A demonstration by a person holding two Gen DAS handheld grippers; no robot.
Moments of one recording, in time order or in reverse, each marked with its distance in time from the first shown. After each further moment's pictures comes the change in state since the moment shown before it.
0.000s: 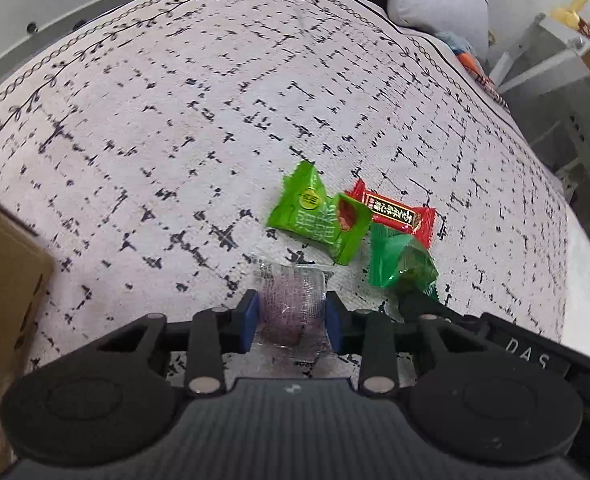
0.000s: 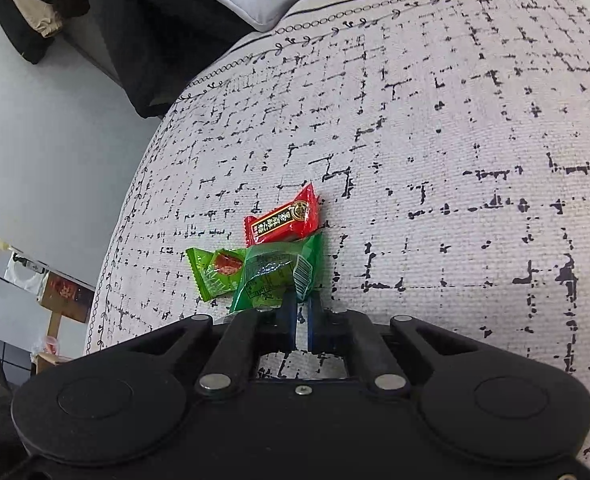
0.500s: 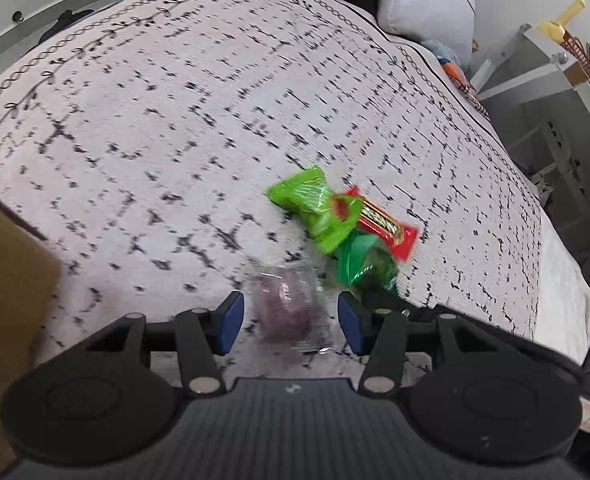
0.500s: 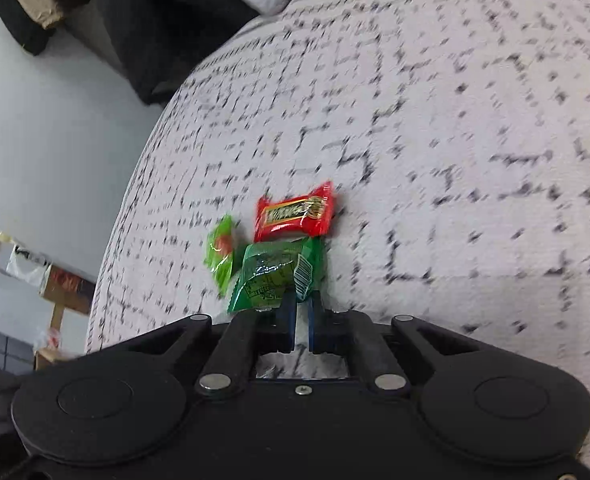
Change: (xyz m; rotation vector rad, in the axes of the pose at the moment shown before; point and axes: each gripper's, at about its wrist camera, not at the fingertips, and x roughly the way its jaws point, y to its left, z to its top) left arm -0.010 0.010 0.004 0.001 0.015 -0.091; right arm 0.015 0.005 0.000 -0.001 0.025 0.004
